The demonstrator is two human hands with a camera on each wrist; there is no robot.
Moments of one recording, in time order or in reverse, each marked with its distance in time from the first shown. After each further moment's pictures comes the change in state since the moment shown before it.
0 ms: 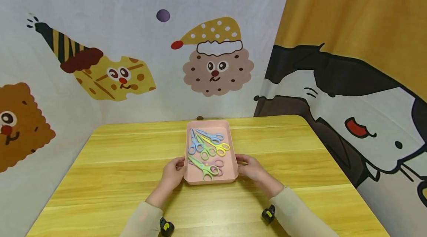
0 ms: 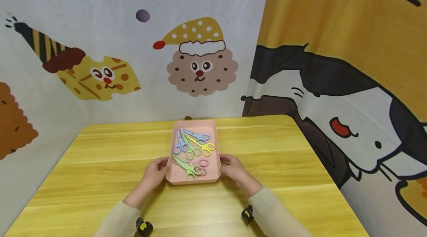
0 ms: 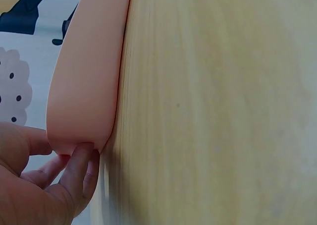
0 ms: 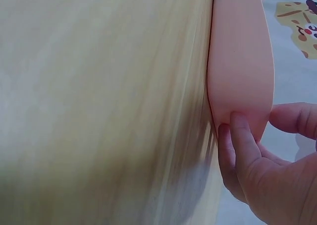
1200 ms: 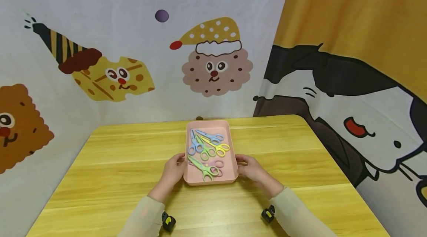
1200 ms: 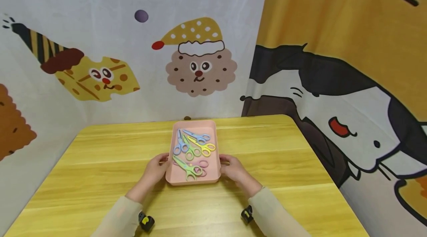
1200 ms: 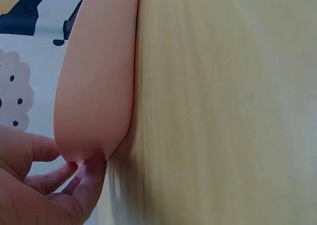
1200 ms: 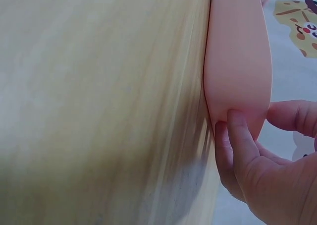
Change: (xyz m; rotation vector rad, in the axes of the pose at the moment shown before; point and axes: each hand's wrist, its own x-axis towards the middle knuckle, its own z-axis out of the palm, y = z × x) left_hand 0.012 0.008 -0.001 0.034 -0.020 -0.045; right_hand 0.001 0.001 0.002 -0.032 0.030 0.025
